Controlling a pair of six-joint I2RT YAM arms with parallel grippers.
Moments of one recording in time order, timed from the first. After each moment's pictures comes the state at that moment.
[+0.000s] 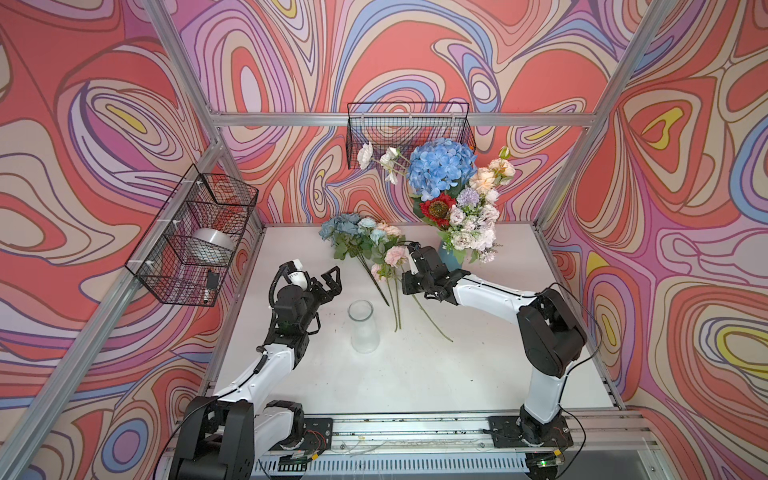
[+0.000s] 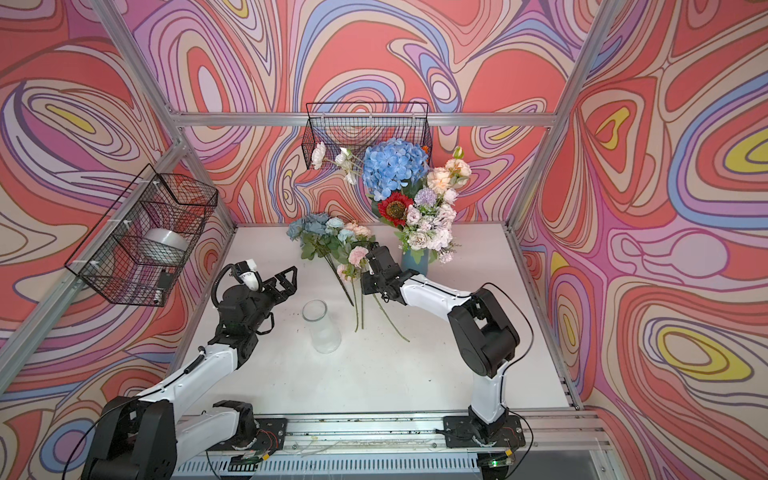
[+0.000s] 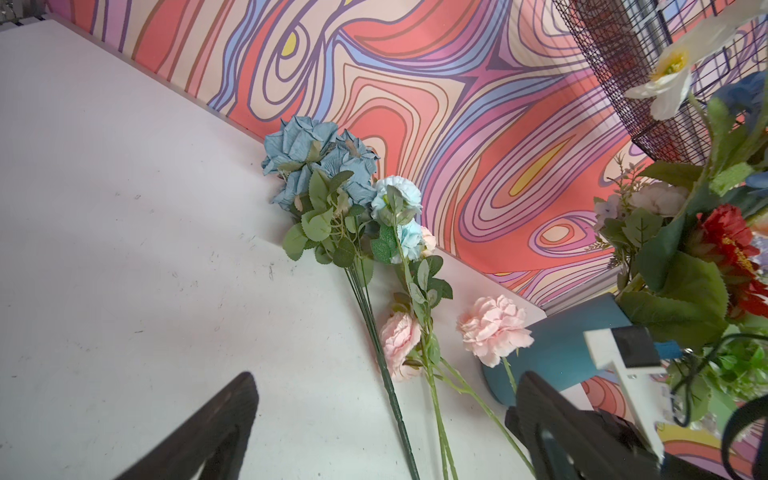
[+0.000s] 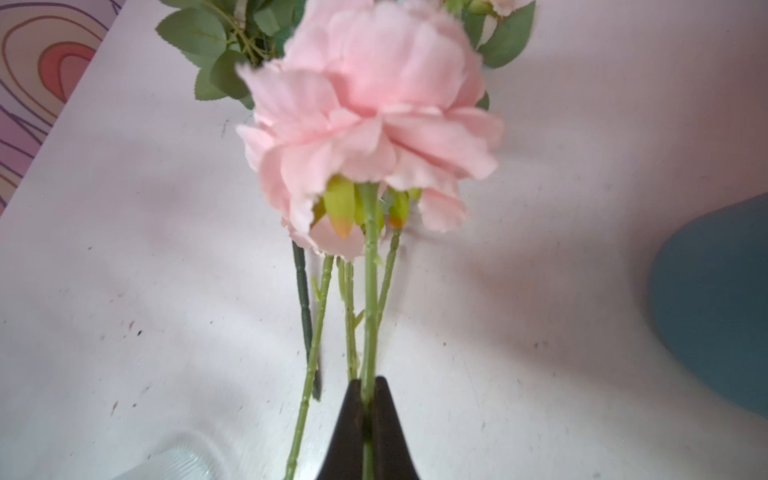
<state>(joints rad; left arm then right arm) -0.12 1.12 0.43 0.51 0.12 -0.69 0.63 1.84 1.28 -0.21 0.00 0.36</state>
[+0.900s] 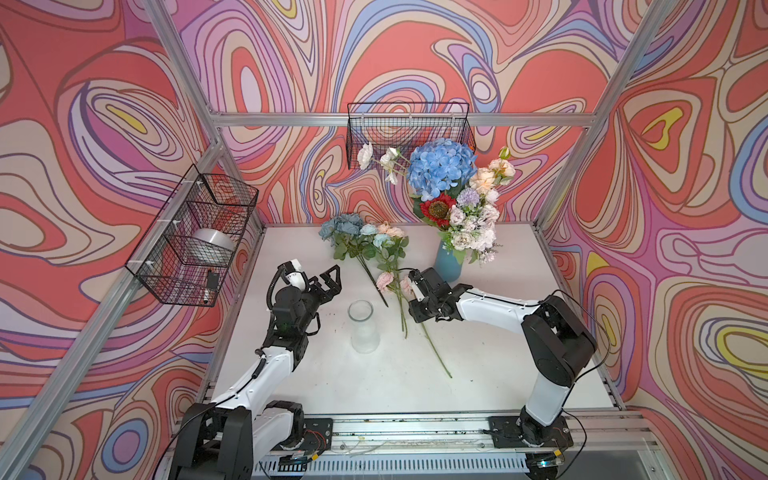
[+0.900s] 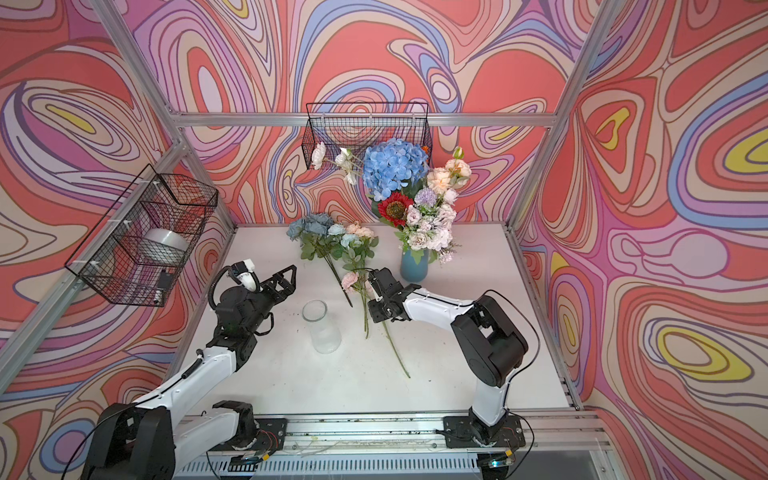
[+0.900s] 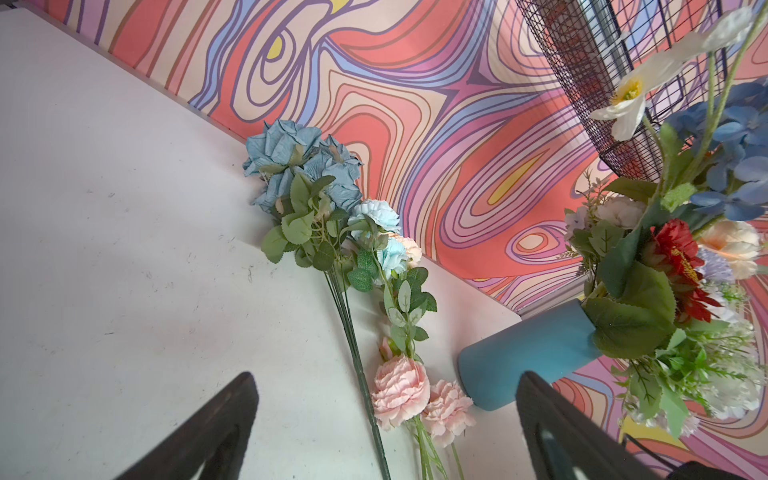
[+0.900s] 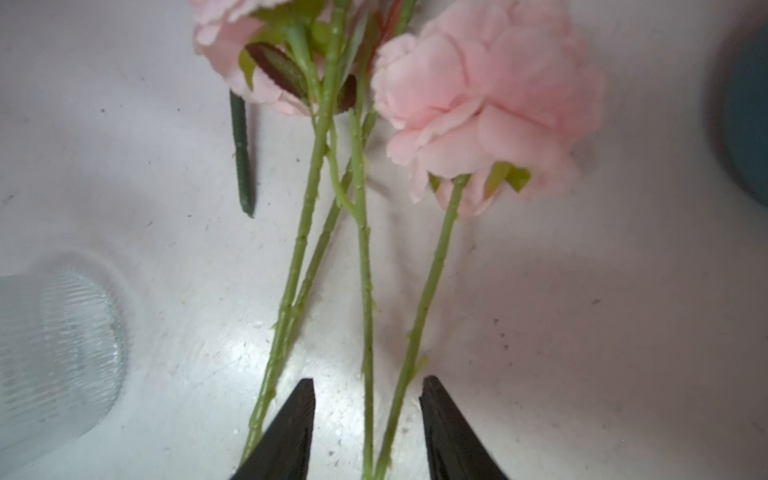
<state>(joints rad) -0.12 1.09 0.43 0.52 0.14 -0.73 0.69 1.81 1.13 -0.36 0.01 0.25</state>
